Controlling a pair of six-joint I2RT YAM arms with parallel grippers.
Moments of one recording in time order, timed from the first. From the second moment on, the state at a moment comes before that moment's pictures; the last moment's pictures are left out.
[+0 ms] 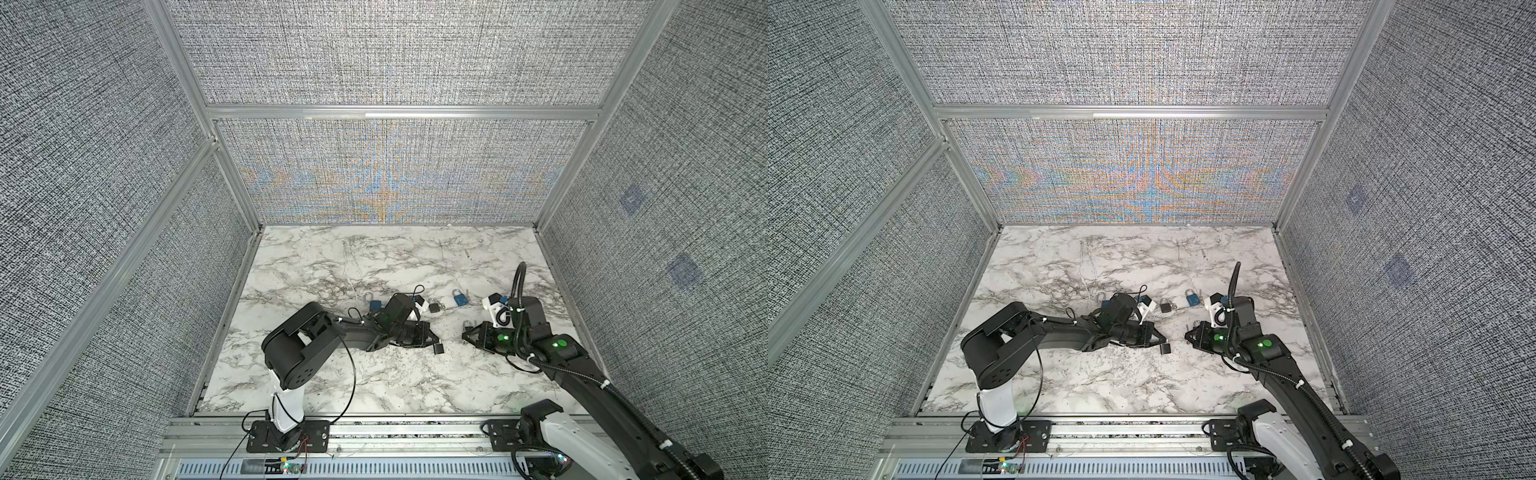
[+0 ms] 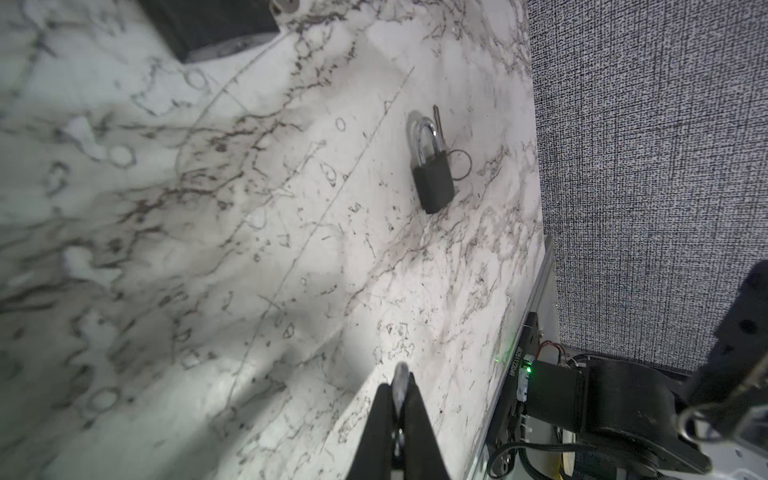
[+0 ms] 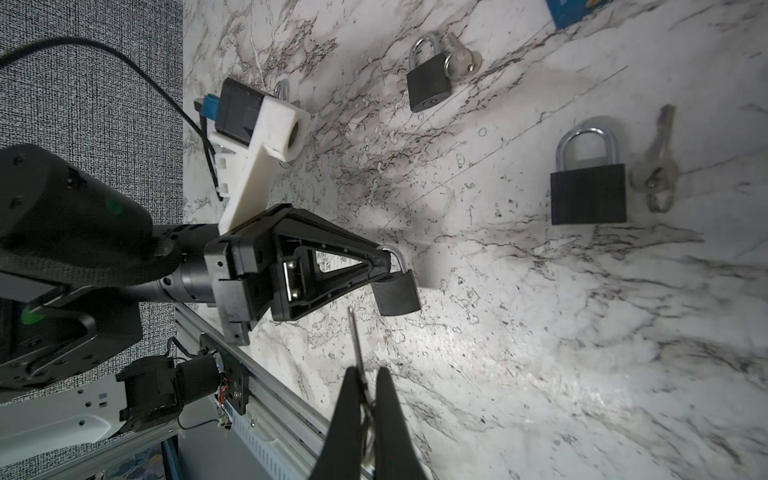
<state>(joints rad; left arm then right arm) -0.89 1.91 0.90 0.30 0.56 -0.84 0.31 0.87 0.59 -0.59 -0.47 0.60</state>
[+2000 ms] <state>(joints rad) -0.77 1.45 0.75 0.01 0.27 -0.71 0.53 1.40 0.73 -0.46 -0.21 0.49</state>
